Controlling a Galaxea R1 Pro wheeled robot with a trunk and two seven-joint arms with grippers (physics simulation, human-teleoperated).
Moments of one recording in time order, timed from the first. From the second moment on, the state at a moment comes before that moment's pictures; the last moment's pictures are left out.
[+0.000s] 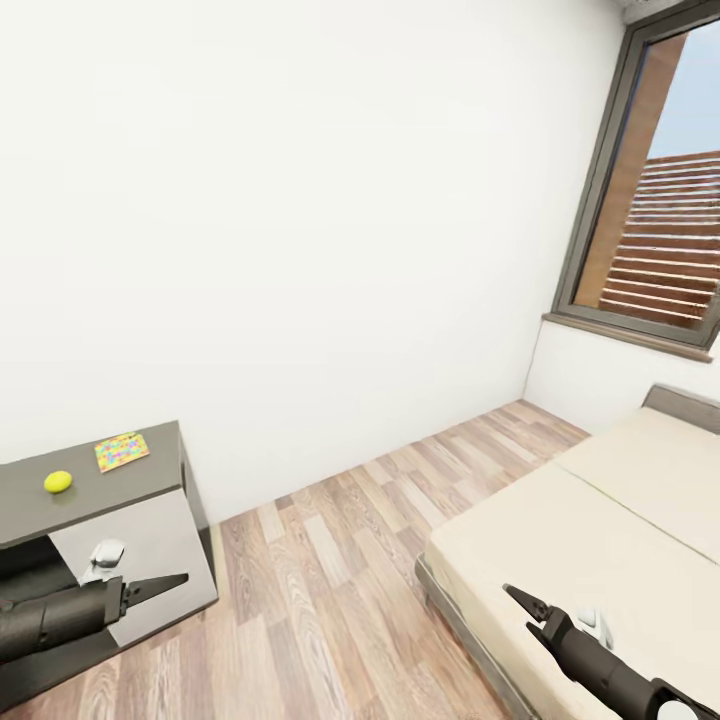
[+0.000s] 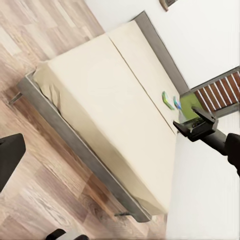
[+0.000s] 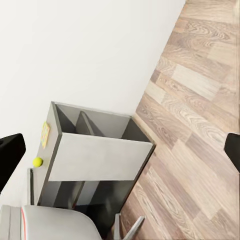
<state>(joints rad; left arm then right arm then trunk) -0.19 0.31 0.46 -1.39 0.00 1.02 -1.46 -0.06 -0.05 -0.48 -1.31 -0.67 0.83 0.51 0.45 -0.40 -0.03</state>
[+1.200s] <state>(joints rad) -0.19 0.31 0.46 -1.39 0.00 1.02 -1.46 -0.06 -0.05 -0.48 -1.31 -0.67 0.83 0.51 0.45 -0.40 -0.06</state>
